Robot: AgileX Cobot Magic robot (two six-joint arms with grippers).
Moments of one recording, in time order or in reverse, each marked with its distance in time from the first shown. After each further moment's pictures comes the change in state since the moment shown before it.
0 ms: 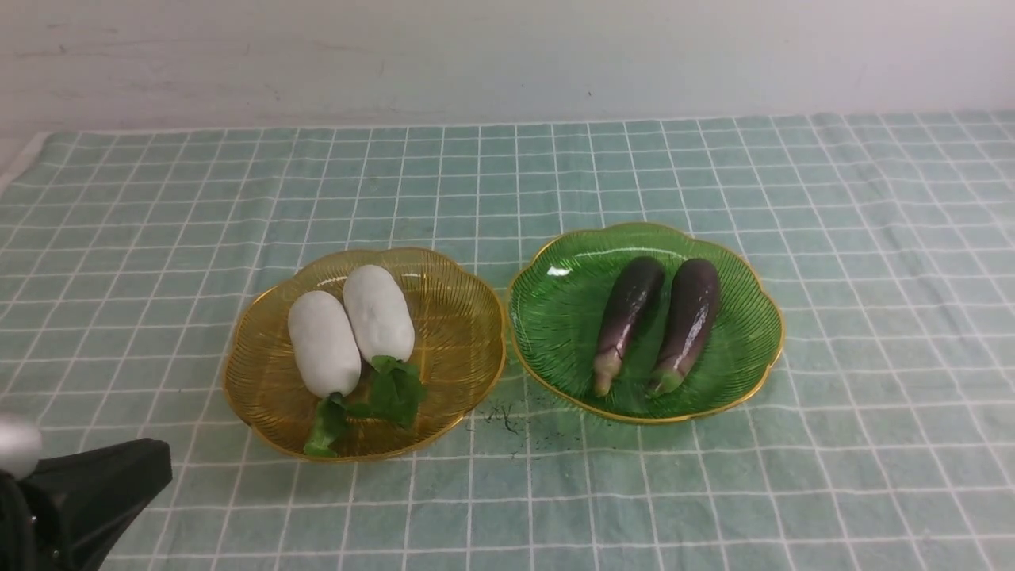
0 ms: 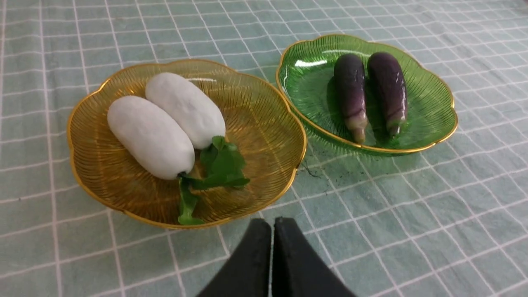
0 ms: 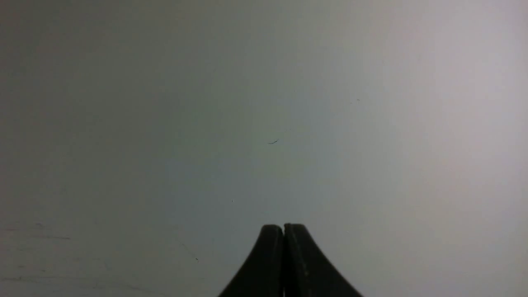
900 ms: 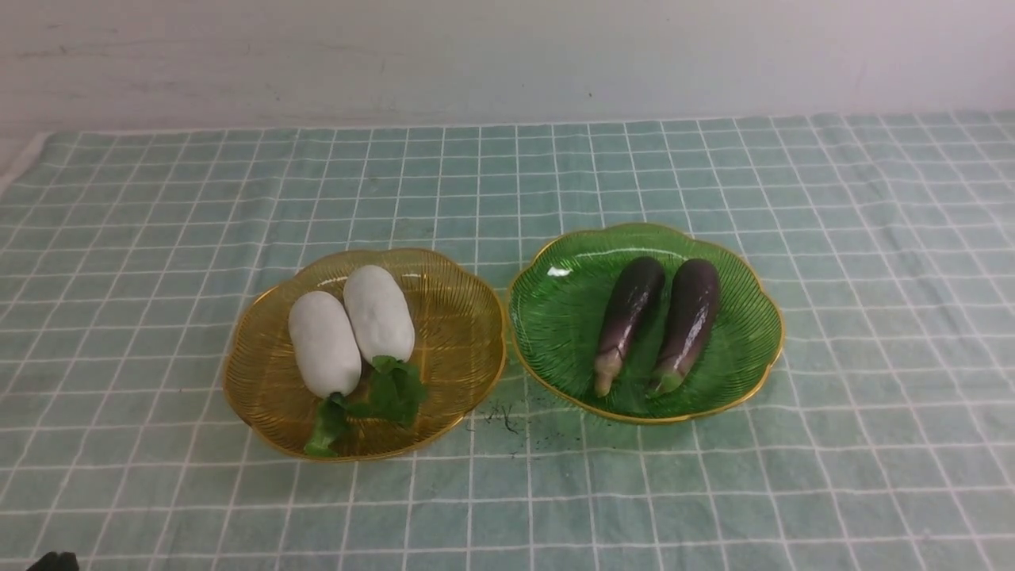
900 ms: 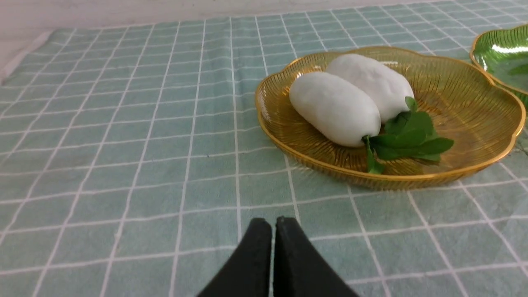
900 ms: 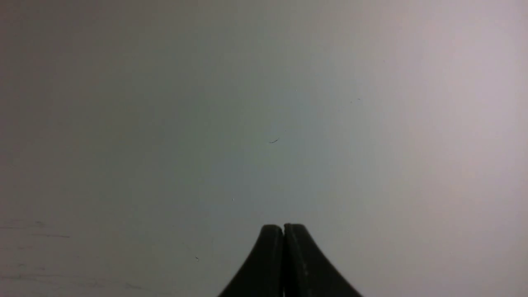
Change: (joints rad) right arm 0.000 0.000 0.000 -0.003 0.003 0.001; left arm 0.316 -0.470 0.512 0.105 -0.214 0.093
